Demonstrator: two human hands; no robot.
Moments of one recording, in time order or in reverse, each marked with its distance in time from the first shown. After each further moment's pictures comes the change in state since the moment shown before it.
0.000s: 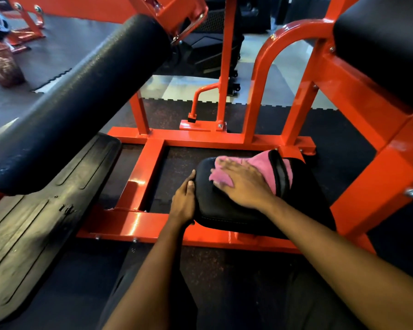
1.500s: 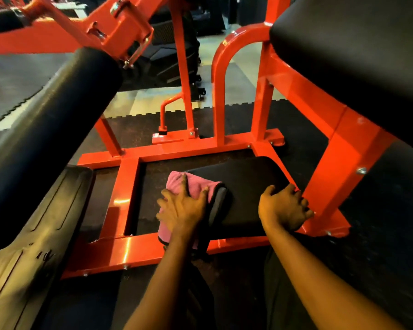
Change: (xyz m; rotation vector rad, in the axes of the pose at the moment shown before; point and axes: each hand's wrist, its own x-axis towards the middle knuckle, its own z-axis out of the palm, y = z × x) left_hand -0.009 0.067 0.046 0.823 0.087 -0.086; right_hand -0.084 0.041 -0.001 -0.027 0.601 1.380
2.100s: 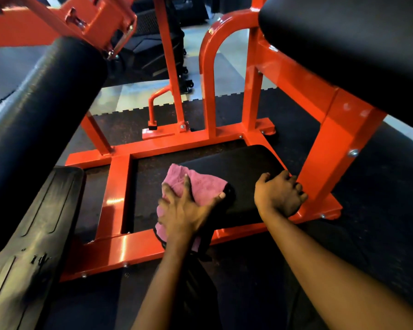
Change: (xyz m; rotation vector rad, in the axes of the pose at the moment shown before) left_hand -0.030 -0.015 -0.017 -0.050 -0.202 0.155; right_hand -0.005 -0.005 -0.001 -0.056 0.019 -0.008
